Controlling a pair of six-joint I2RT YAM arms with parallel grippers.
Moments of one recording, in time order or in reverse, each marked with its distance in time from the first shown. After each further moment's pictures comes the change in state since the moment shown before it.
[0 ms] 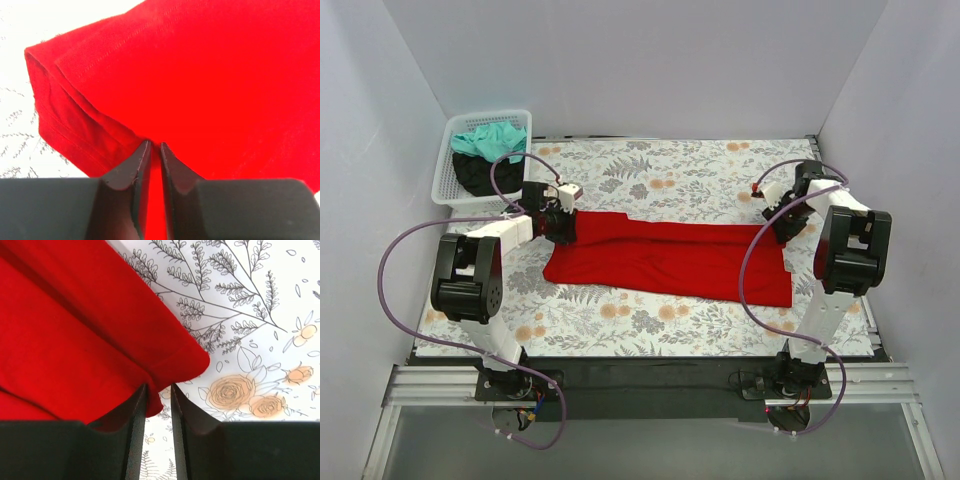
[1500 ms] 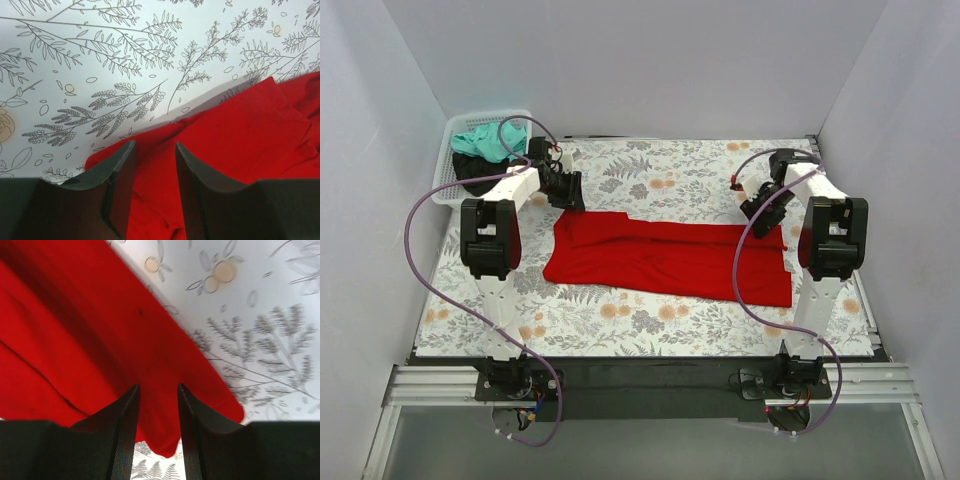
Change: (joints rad) left arm 0.029 0.426 0.693 -0.408 0.053 -0.189; right arm 0.122 0.137 0.262 -0.237 -0.050 0.081
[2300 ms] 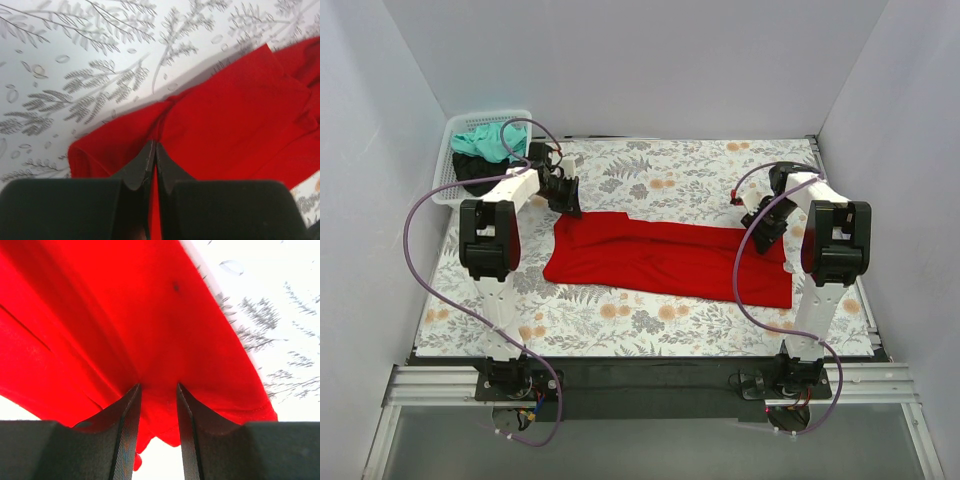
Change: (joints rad) left arm 0.000 -0.005 -0.015 -0.065 0.037 0.070; right arm -0.001 -0.050 -0.155 -0.005 0.011 -0.018
